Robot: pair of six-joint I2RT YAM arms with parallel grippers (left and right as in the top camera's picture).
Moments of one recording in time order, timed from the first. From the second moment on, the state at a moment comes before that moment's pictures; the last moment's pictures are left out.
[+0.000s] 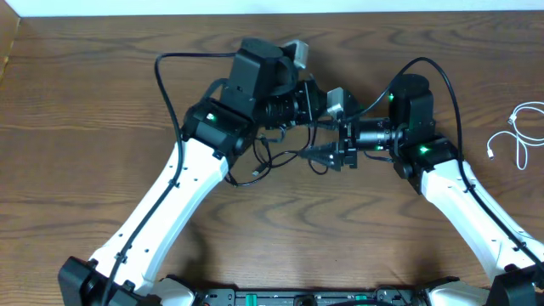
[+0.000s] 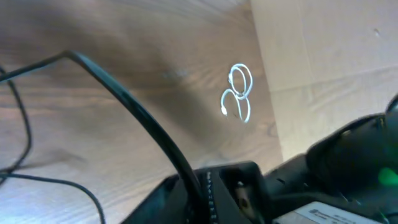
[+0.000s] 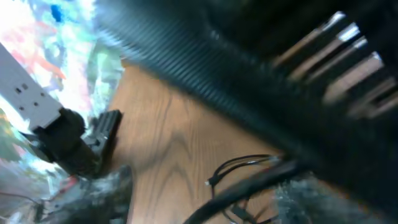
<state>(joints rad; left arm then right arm) -0.52 1.52 1.43 -0.54 0.51 -0.72 0.31 1.44 0.93 0.04 -1.18 -0.23</state>
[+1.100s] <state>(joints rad) -0.54 1.52 1.43 -0.63 0.36 -0.69 0.32 1.44 0.93 0.04 -1.12 -0.18</state>
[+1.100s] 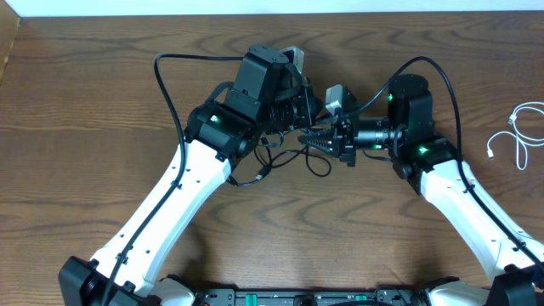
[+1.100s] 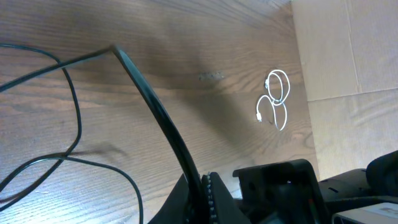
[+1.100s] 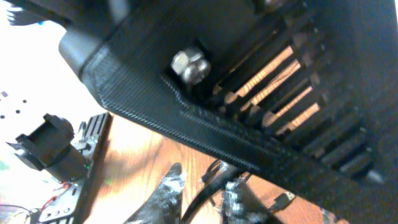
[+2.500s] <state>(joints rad) -0.26 1.52 1.43 -1.07 0.02 -0.51 0.27 1.13 1.04 0.20 0.44 -0.19</state>
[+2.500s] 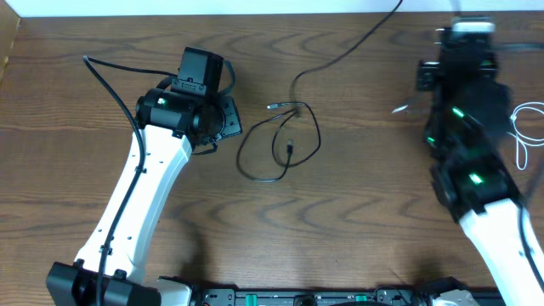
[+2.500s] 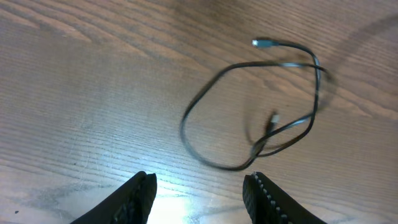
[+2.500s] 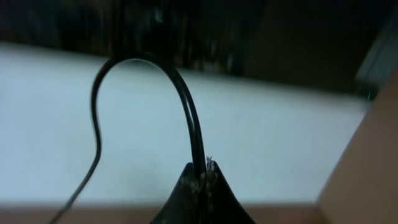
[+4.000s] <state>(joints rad) -0.26 1.52 1.43 -1.08 0.02 -0.51 -0.22 1.38 1.23 -0.08 -0.14 0.03</state>
